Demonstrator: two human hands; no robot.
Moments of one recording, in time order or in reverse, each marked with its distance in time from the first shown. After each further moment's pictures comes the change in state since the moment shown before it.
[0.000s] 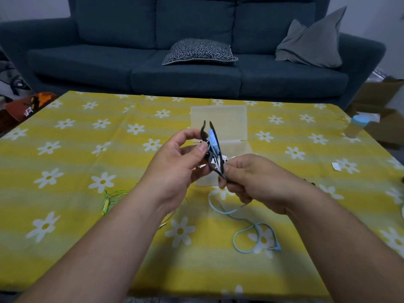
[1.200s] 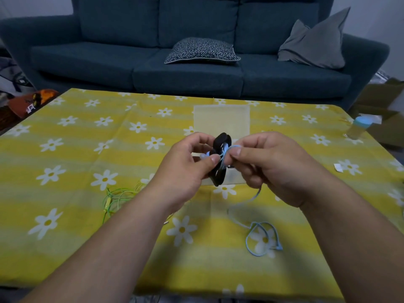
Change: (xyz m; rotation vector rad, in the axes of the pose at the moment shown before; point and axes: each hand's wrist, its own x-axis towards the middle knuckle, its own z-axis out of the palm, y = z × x) left_hand 0.001 -0.008 -0.002 0.321 -0.040 0.089; right_hand -0.018 -0.028 -0.010 0.152 0.098 -0.207
